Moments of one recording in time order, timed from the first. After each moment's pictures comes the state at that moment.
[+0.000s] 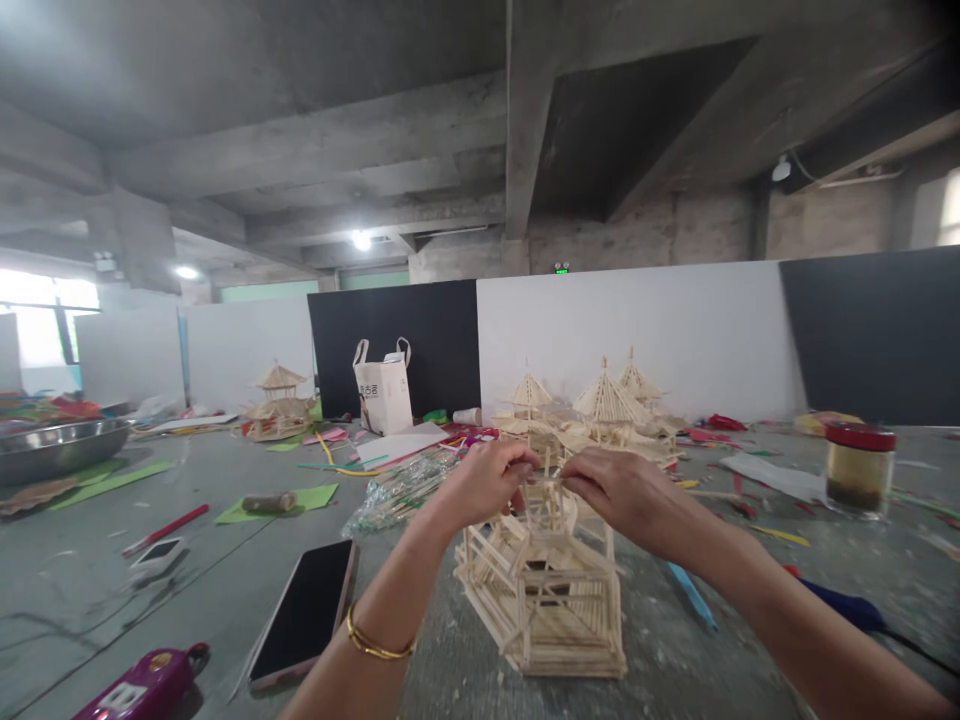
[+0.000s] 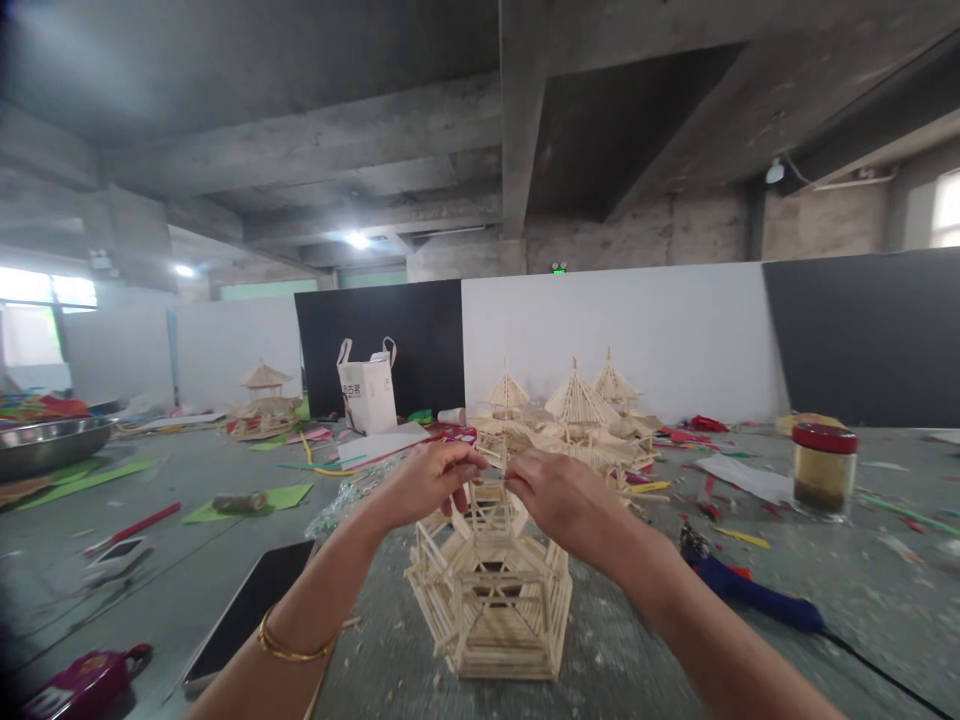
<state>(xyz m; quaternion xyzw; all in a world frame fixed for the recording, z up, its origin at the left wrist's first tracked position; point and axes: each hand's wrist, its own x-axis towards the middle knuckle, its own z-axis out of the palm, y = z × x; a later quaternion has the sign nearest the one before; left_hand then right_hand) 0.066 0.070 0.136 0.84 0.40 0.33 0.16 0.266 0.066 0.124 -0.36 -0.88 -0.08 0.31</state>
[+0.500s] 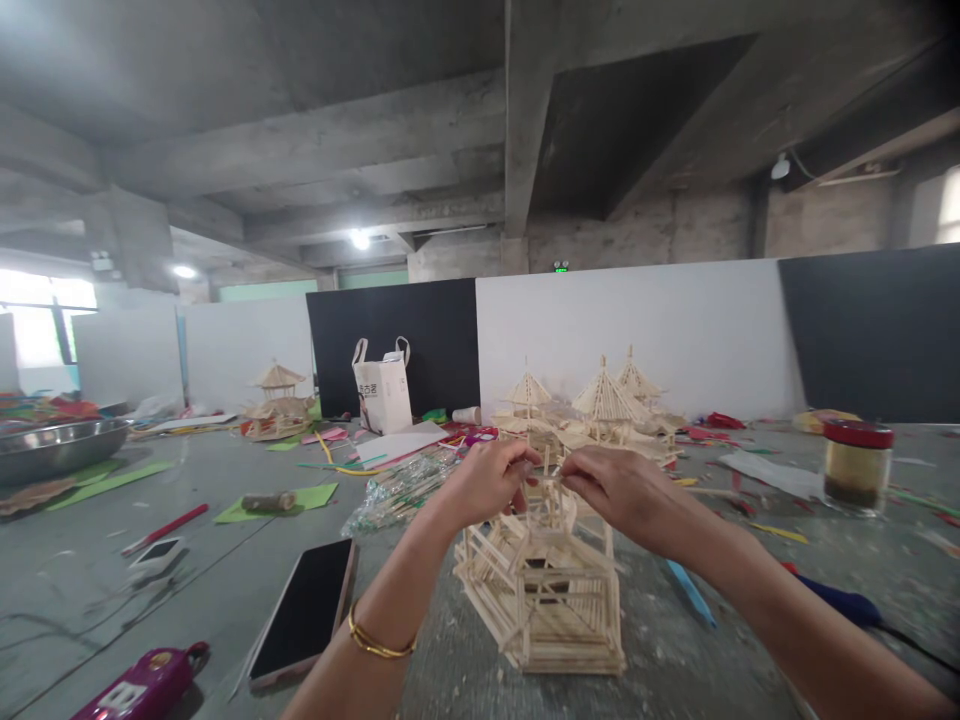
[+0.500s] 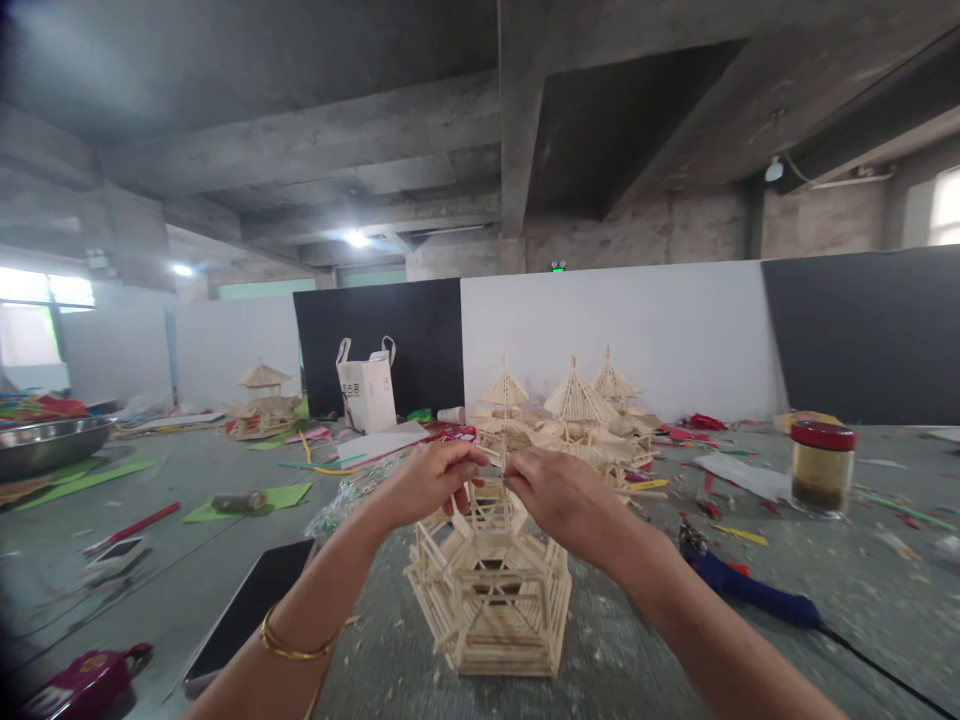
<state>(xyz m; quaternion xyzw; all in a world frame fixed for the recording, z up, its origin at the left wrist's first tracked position) 0.068 0.073 0.134 0.84 0.39 0.34 0.16 0.265 0.065 0.125 -0.37 -0.87 -0.08 0.32</state>
